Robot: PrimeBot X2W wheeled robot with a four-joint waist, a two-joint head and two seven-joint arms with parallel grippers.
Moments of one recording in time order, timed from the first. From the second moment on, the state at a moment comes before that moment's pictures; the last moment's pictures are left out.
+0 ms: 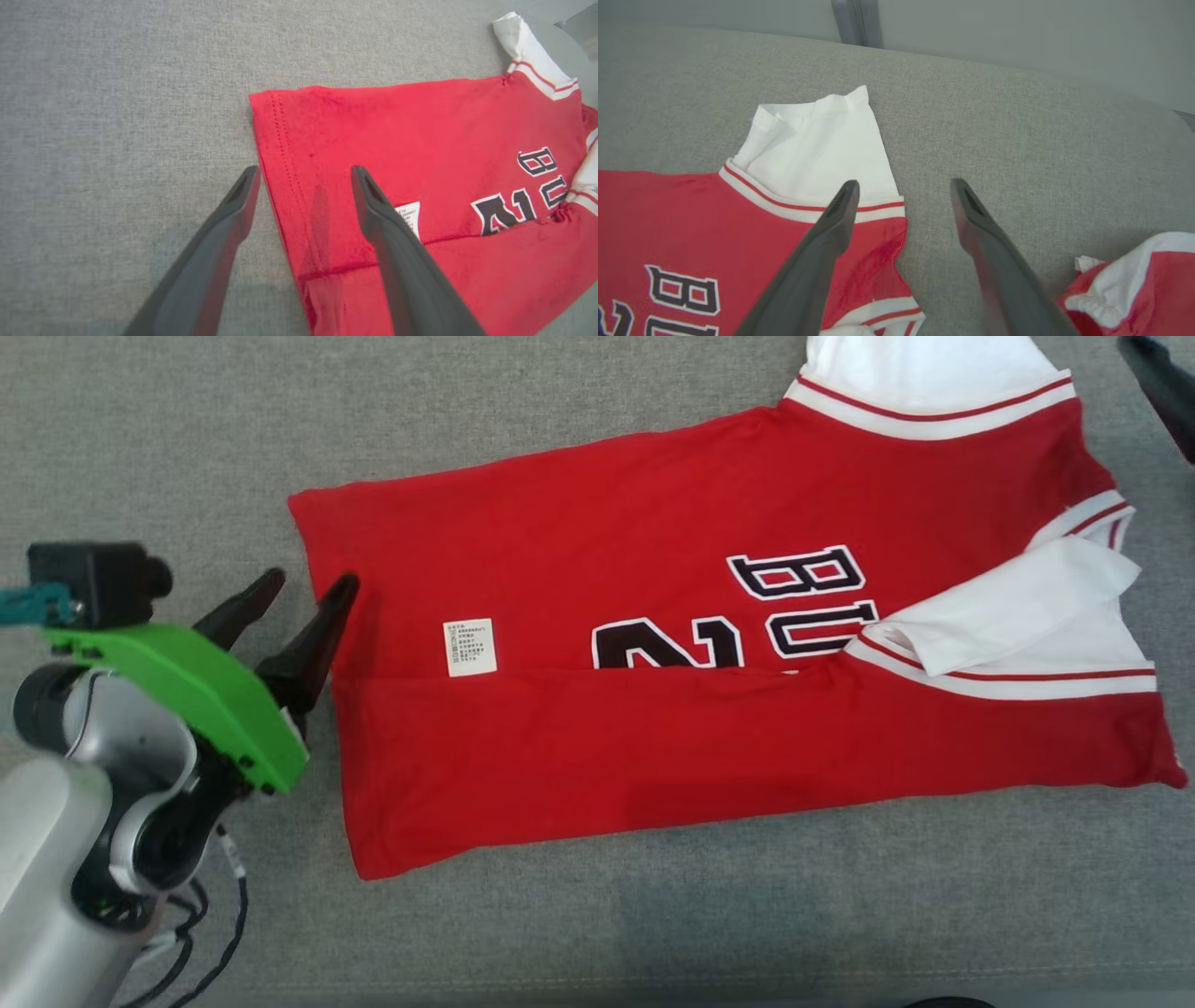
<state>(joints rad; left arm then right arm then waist) -0.48 0.70 -0.52 -0.19 -1.07 0.24 0.32 -0.69 -0.55 -0.02 -0.08 0.56 0.13 0.81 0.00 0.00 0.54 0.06</state>
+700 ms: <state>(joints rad) -0.83 0.43 -0.67 0.20 -1.06 0.04 0.42 -1.07 -0.48 0.14 0.54 0.33 0.13 0.57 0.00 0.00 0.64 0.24</state>
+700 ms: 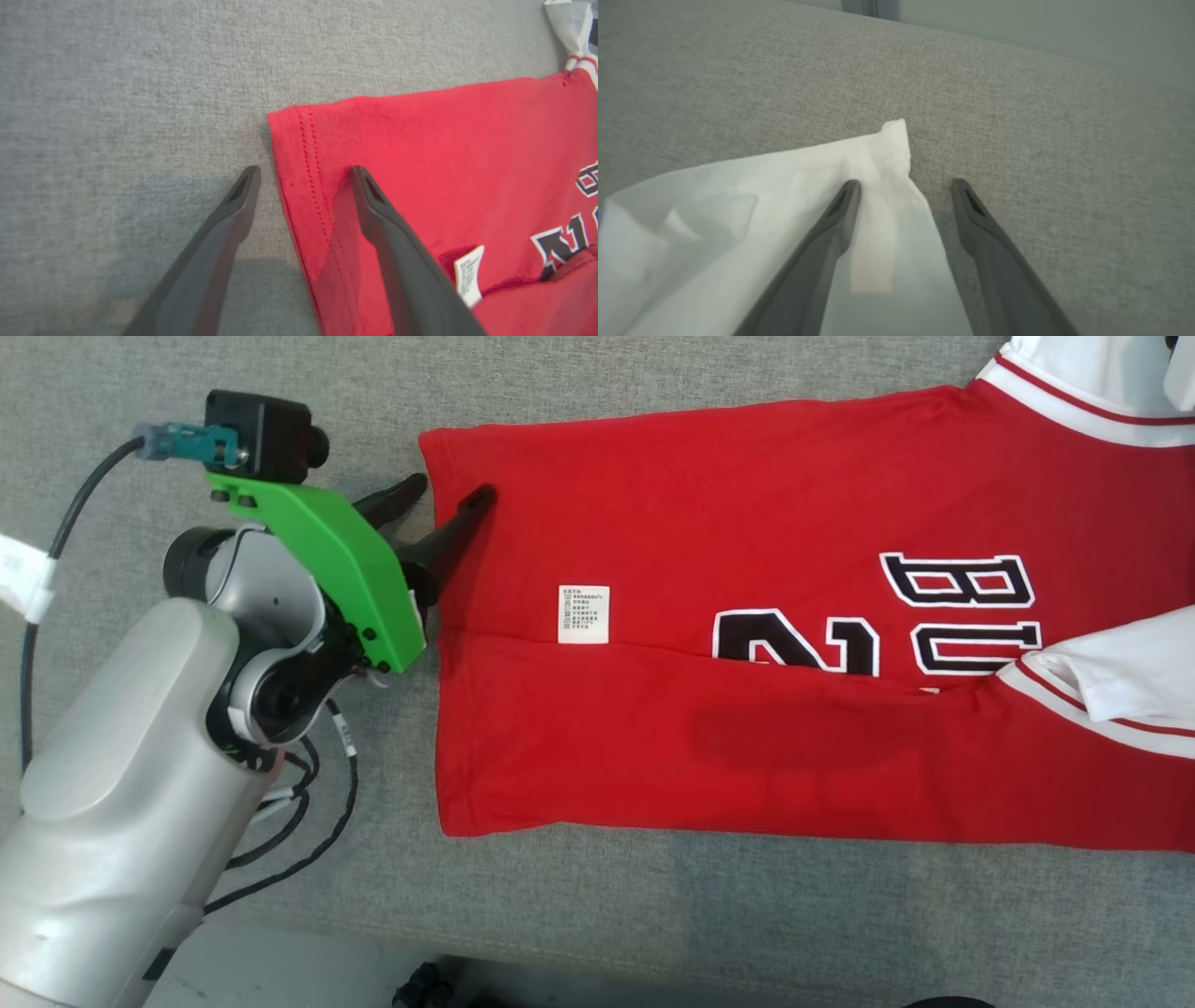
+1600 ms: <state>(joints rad) -0.60 0.51 -0.61 0.02 -1.04 -0.06 0.11 -0.80 -0.56 0.23 0.27 0.75 0.13 0.28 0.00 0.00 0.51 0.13</state>
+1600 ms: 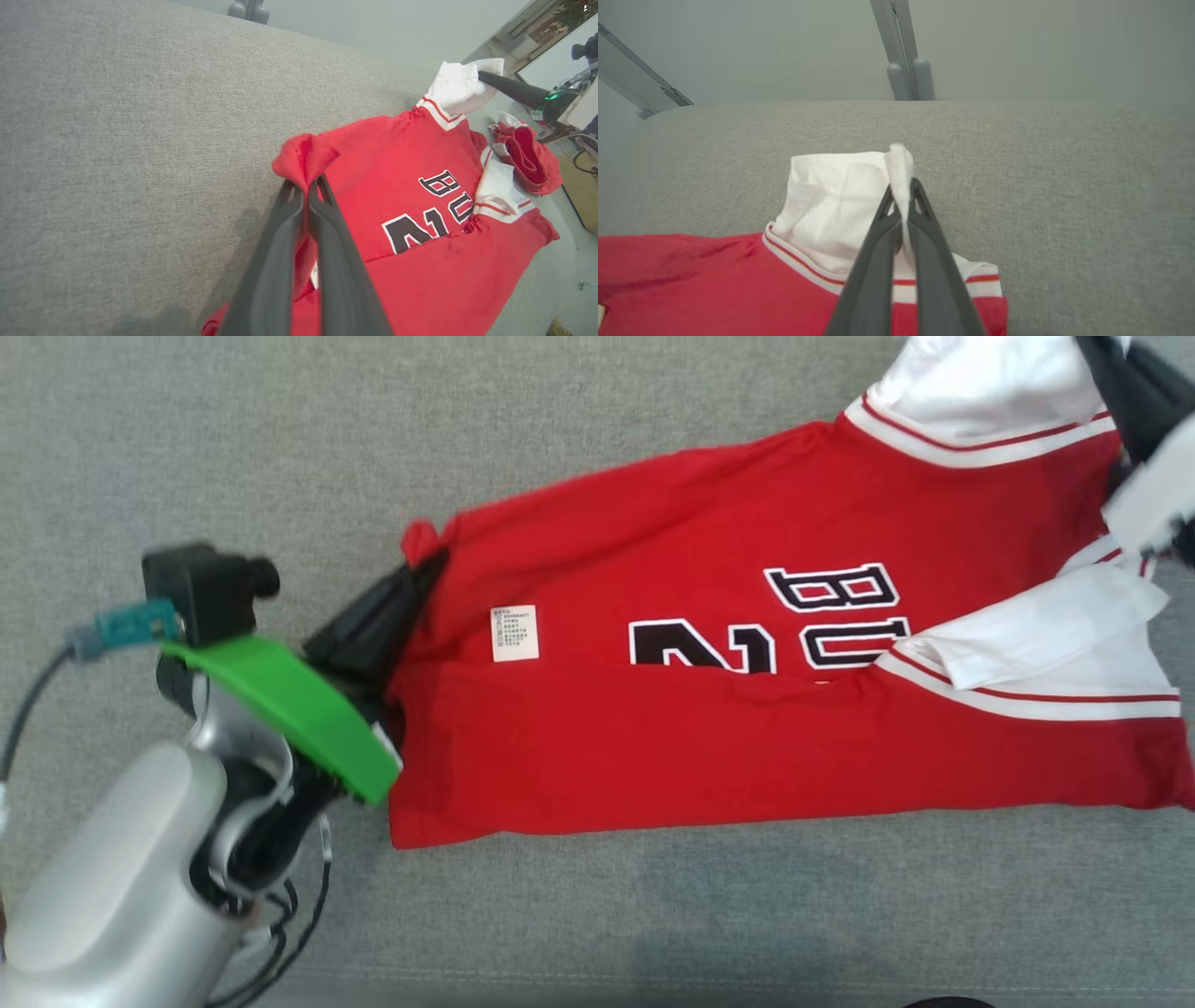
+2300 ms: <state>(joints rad) -0.27 0.62 -0.53 -0.09 -1.04 -0.02 -0.11 -0.26 -0.43 0.11 -0.05 0.80 0.13 0.23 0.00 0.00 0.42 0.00</state>
